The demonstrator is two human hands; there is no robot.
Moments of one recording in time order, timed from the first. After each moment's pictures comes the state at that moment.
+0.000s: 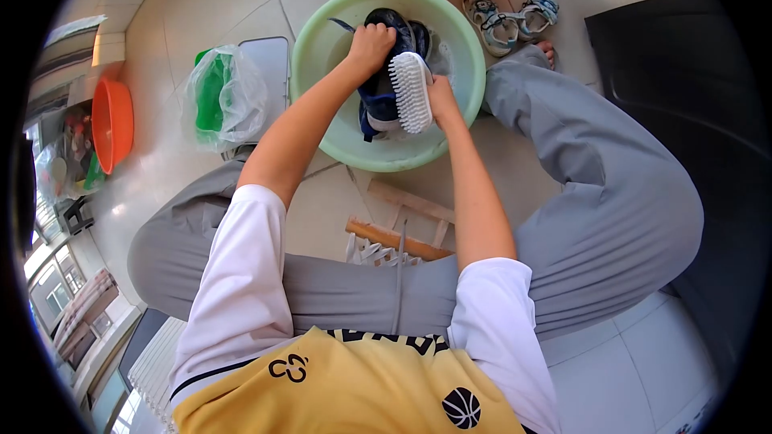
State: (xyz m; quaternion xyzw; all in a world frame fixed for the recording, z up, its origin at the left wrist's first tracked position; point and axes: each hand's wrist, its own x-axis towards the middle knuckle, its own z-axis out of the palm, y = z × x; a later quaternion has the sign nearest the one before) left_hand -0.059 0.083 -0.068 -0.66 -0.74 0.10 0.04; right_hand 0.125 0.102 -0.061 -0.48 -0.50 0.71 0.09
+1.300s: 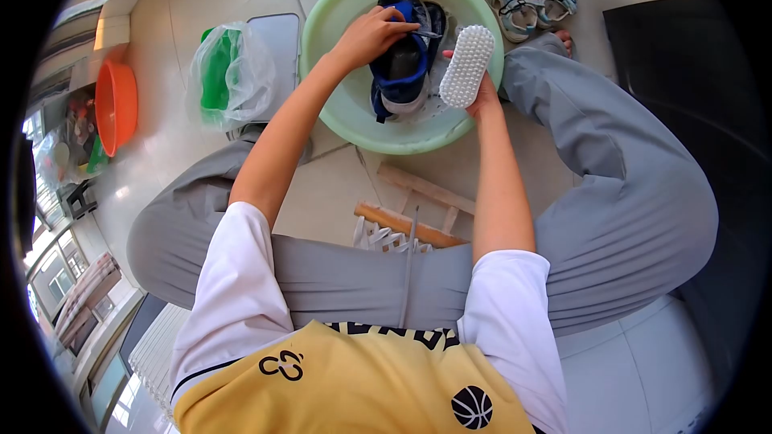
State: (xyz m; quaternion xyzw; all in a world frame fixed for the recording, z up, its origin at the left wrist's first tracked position) left_hand -0.071 0.043 -0.023 -0.71 -0.67 -0.19 -0.10; right_hand 0.163 0.125 -0.079 -0.30 -0.12 0.93 0.17
